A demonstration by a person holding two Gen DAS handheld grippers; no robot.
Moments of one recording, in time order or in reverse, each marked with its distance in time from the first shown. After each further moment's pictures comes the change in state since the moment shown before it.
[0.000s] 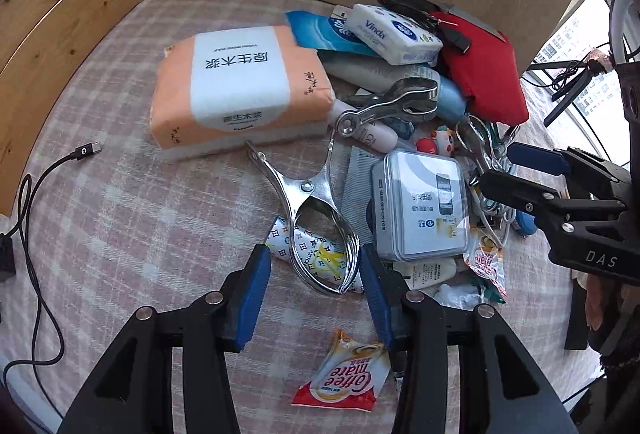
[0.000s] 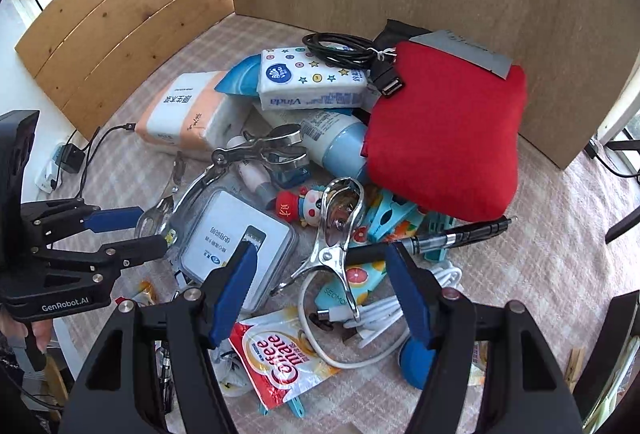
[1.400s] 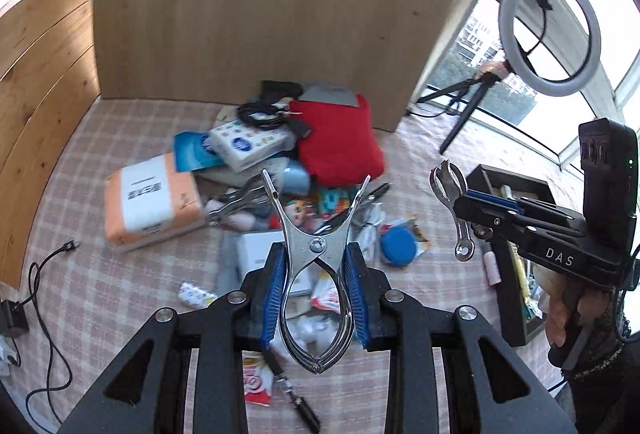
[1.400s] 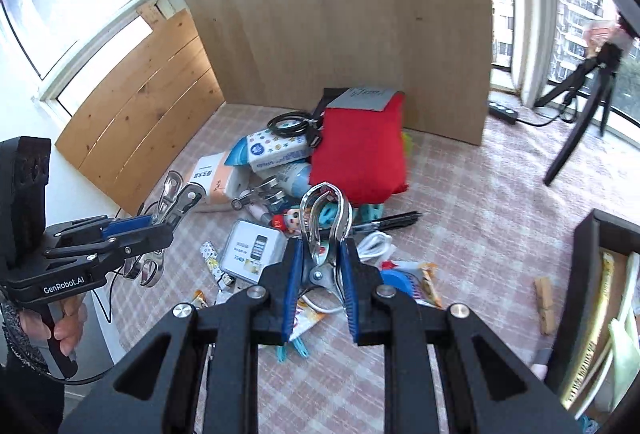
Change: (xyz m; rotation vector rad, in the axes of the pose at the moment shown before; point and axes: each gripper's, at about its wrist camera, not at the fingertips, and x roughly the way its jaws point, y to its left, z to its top) left arm -0.091 -0.110 0.020 0.200 -0.174 -0.156; right arm -0.135 -0.069 -0.063 0.273 -0.257 0.068
